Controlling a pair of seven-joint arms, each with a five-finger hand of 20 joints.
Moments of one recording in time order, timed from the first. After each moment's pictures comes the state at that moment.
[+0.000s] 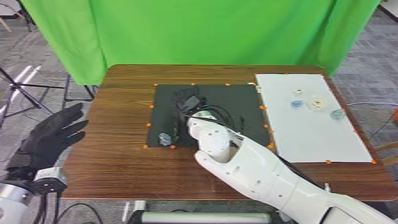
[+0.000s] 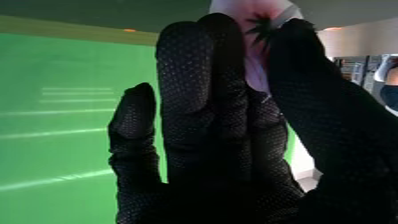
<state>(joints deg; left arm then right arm) 138.0 -58.0 -118.2 -125.9 45.5 -2.9 -0.6 -56.1 -77.3 29.2 -78.4 -147.4 -3.4 27.6</state>
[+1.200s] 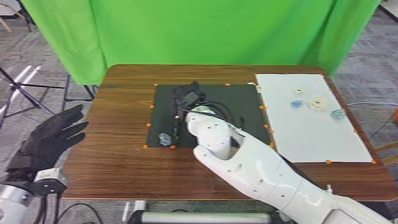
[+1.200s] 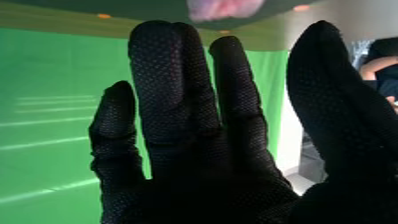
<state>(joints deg) 138.4 -58.3 -118.2 -125.8 45.4 -2.9 -0.7 -57.0 -77.6 32.7 -83.3 -147.1 -10.7 27.2</state>
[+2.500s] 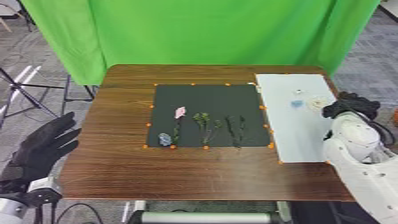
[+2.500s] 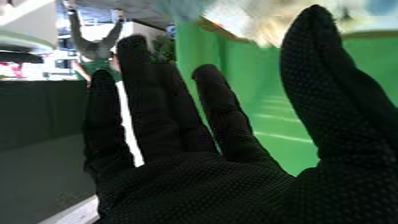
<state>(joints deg) 141.7 -62.5 -119.8 -127.1 45.6 -2.6 0.5 -83.4 -47.2 73.8 -95.0 -133.9 -10.2 50.3</state>
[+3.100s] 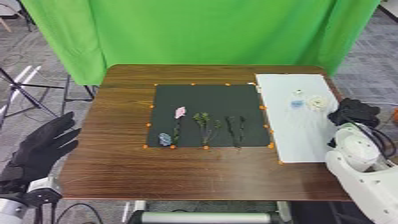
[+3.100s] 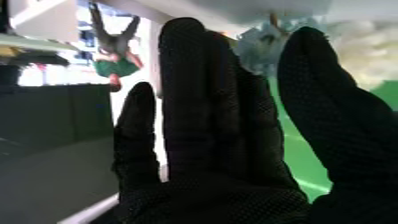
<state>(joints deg) 141.8 -62.5 -119.8 -127.1 45.6 -2.4 0.8 -84.4 -45.6 71.3 -86.5 -137.5 4.5 42.5</state>
